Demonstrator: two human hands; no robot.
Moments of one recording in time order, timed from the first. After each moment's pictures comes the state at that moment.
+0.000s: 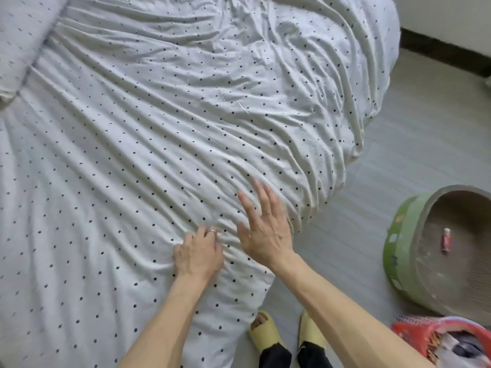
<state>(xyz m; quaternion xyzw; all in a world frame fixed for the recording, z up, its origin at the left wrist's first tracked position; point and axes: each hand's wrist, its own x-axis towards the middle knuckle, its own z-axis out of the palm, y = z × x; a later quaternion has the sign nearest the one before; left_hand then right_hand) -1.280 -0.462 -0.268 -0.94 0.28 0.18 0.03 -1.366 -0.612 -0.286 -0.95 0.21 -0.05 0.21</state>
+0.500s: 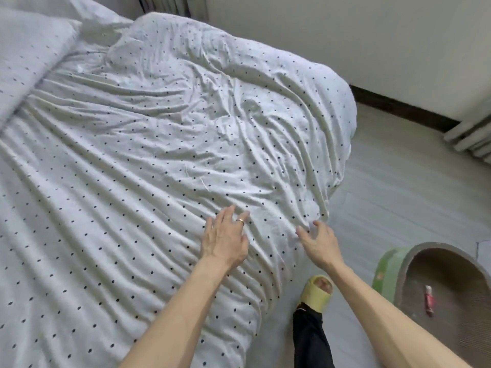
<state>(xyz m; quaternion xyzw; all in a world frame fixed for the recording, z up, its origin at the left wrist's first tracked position) -1.208 -0.711 -0.241 -0.89 0.40 0.20 -0.04 -1.375 -0.881 -0.294 -0.72 0.53 0.05 0.44</state>
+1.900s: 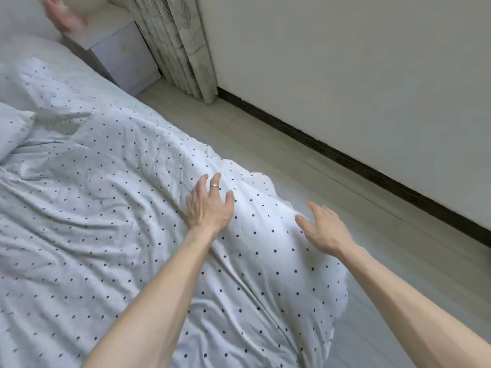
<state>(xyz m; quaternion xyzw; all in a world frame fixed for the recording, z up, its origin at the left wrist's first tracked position) -0.859 -1.218 -0.217 -0.97 0.19 0.08 -0.15 -1.044 -1.425 -0.244 -0.88 0.33 0.16 0.30</state>
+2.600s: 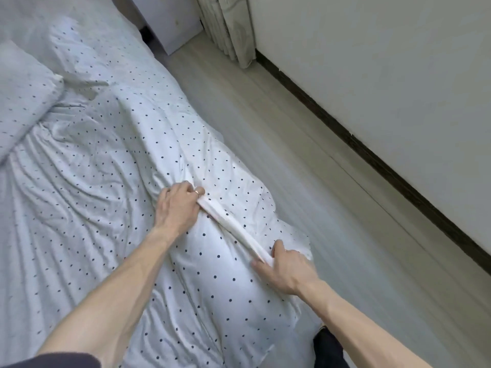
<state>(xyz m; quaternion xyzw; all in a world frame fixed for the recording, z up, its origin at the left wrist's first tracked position) -0.845 -1.266 -0.211 -0.98 0.19 0.07 0.08 -1.029 -1.494 -0.245 -0.85 0.14 0.36 0.36</state>
